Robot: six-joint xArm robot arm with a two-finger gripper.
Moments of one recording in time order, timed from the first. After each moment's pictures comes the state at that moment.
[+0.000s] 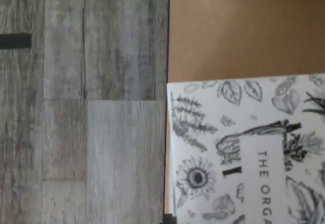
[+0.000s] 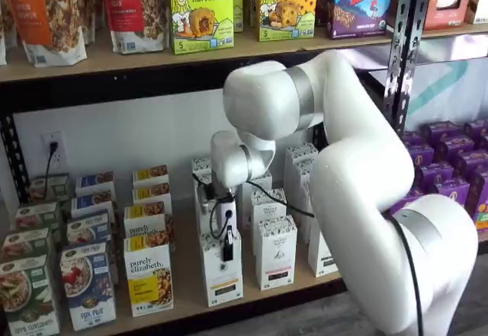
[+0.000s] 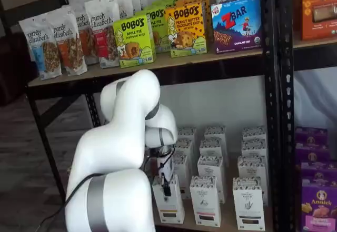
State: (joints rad) arm 0.26 1.15 -1.73 0.04 0.62 -1.34
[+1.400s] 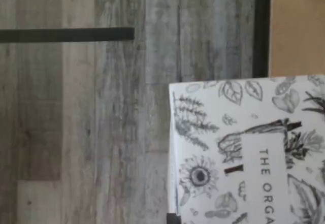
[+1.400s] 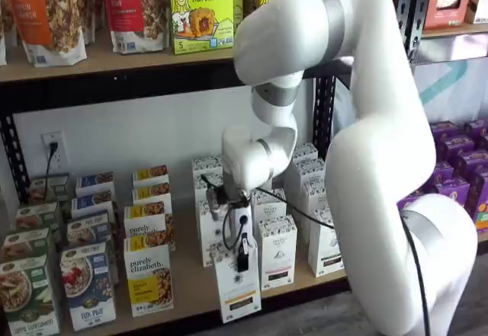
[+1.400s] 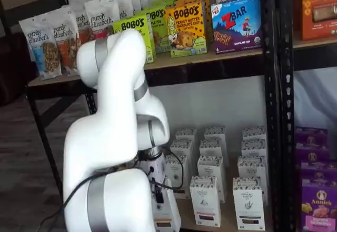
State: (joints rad) arm 0.30 0.68 -1.04 -0.03 0.40 -1.23
